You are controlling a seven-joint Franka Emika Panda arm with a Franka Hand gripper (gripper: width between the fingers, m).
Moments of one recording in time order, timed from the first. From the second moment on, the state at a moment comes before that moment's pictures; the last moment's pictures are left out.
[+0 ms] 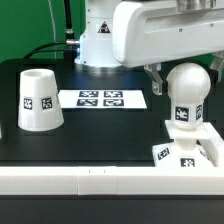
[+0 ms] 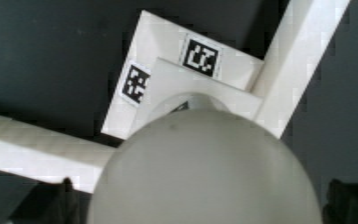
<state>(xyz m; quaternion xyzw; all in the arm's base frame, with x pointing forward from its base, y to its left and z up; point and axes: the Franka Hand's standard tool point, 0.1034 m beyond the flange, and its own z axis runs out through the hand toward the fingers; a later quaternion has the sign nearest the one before) 0.614 0.085 0.121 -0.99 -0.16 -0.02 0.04</state>
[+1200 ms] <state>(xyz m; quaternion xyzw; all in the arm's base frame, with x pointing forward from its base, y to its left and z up) 0.618 0.090 0.121 -1.00 0.05 -0.01 0.05</state>
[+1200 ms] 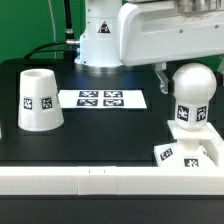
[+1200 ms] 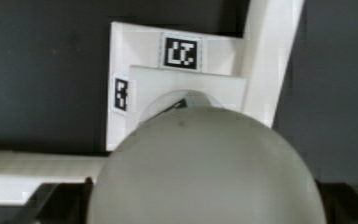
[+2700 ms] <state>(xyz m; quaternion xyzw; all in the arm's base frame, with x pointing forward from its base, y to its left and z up) 0.619 0.088 0.120 -0.95 0.31 0.00 0.07</state>
